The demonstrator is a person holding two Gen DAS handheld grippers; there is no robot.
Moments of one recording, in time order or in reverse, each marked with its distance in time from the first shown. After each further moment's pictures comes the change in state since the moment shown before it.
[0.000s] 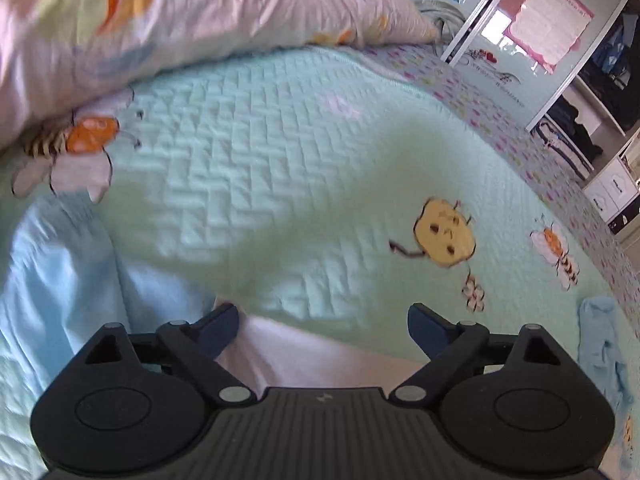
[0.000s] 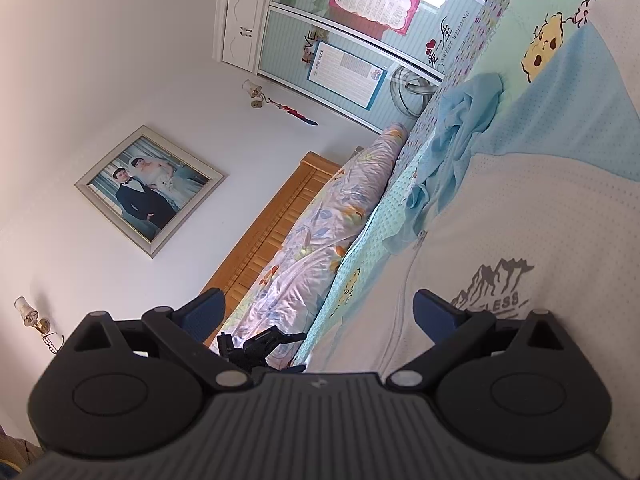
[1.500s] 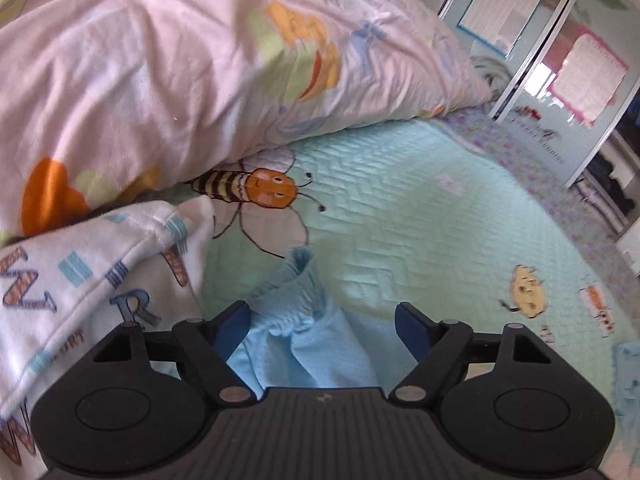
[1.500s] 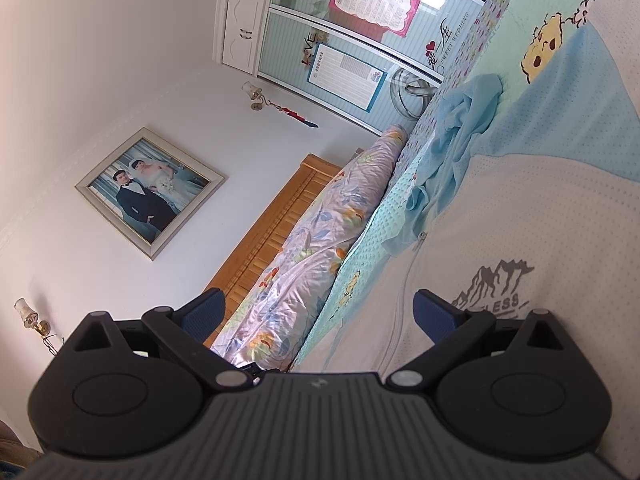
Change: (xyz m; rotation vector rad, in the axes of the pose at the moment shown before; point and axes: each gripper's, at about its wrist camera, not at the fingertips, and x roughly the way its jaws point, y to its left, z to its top) left arm -0.064 0.101 -0.010 -0.115 -0.152 0.107; right arm -0.008 0.008 -0.003 -0.003 -0.002 -0.004
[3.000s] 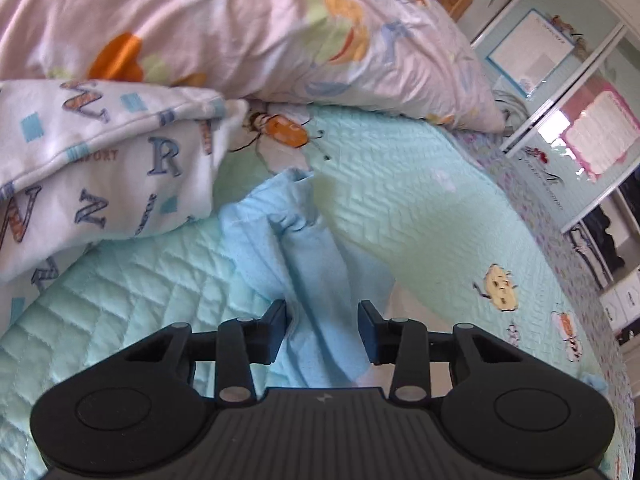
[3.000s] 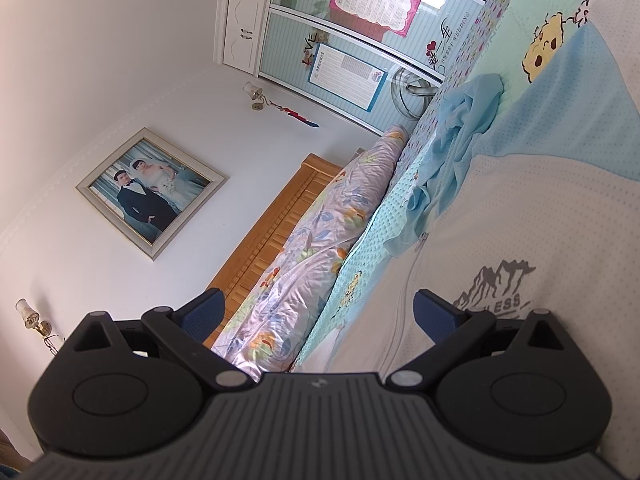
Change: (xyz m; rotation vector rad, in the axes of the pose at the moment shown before) left arm -0.011 0.001 -0.050 -0.196 -0.005 0.044; right arm 0.002 0.010 0.002 -0.001 0.000 -0.001
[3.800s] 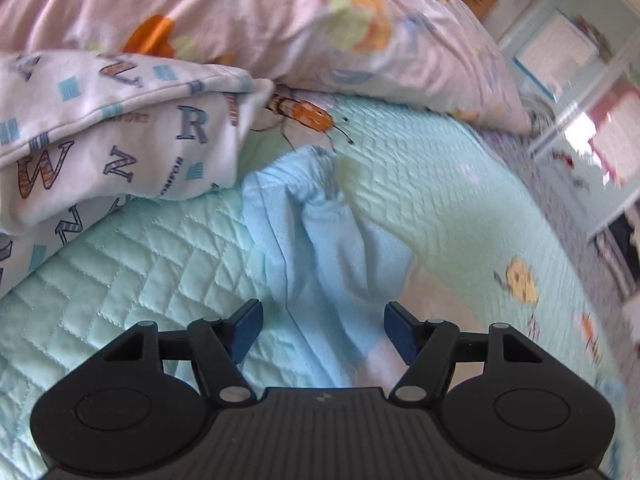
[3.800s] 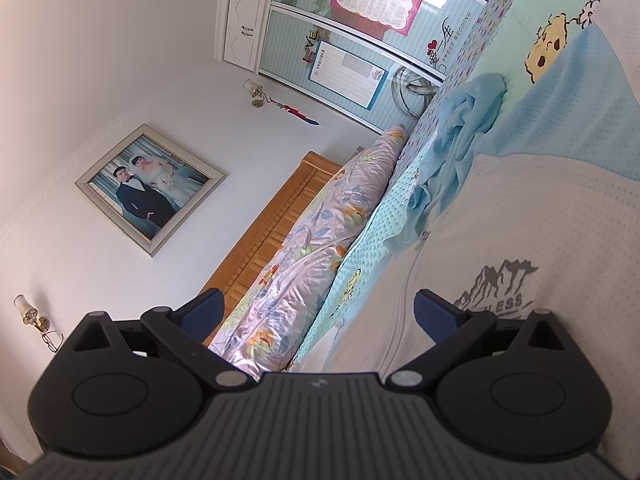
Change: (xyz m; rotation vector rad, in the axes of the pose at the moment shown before) left arm -0.004 0.000 -0.012 -0.064 -0.020 0.050; right arm 0.003 -0.002 0.002 -0.007 0.007 -0.003
